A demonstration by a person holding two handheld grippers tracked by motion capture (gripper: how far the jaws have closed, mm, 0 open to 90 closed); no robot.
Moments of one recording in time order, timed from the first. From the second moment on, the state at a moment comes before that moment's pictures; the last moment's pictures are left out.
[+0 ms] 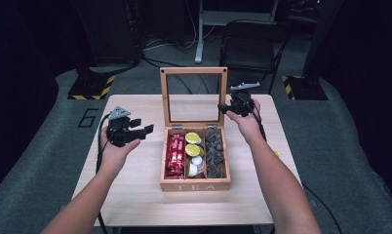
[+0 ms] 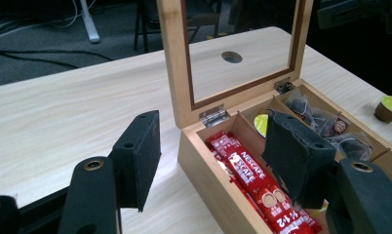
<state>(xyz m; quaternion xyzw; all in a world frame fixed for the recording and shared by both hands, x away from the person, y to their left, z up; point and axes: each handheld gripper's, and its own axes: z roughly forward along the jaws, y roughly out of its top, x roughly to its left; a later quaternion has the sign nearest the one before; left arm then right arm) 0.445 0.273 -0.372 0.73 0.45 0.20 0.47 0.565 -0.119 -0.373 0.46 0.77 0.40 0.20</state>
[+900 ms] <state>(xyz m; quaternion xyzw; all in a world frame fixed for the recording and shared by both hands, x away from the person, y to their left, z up) 0.436 0.285 -0.372 0.73 0.46 0.21 0.46 0.577 -0.107 -0.382 0.44 0.78 0.39 0.21</state>
